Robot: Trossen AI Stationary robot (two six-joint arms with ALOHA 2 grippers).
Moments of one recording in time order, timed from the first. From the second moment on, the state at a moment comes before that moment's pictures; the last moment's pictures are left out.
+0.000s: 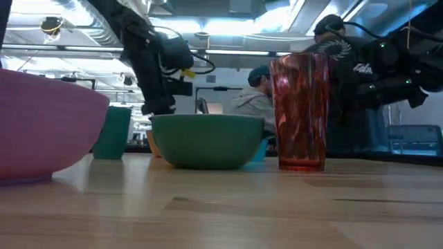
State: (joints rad) left arm 0.44 1.63 0.94 -0.39 -0.12 0.35; right arm -0.55 1.23 0.07 0.92 -0.26 0.36
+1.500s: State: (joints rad) left arm -0.32 1.75 1.26 -0.57 -0.36 -0.29; right arm -0.55 1.23 0.07 0.92 -0.38 0.56
